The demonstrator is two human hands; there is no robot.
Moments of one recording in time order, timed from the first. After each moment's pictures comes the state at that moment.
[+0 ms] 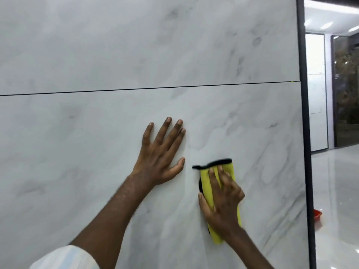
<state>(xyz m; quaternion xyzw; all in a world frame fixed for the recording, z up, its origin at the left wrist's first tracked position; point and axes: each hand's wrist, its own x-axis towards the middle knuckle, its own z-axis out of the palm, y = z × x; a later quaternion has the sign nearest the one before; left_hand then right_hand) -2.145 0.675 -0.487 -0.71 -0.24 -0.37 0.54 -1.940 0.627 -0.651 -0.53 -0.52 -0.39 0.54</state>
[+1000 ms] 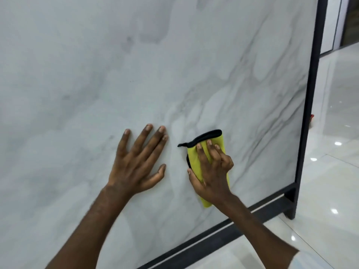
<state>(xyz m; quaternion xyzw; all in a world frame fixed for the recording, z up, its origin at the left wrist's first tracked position) -2.173 0.656 -0.696 -0.79 -0.20 -0.25 0.52 -1.958 0.615 -0.833 -0.58 -0.53 -0.29 0.54</state>
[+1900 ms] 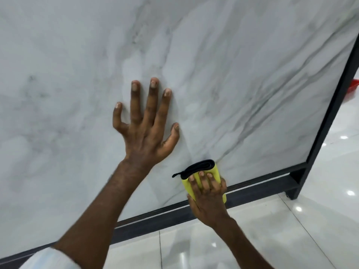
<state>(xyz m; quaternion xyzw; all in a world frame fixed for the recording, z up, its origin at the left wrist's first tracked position) -2.060 0.652 -0.787 -0.73 -0.35 -0.36 0.47 -1.939 0.593 -1.055 -0.60 -0.65 -0.23 0.41</state>
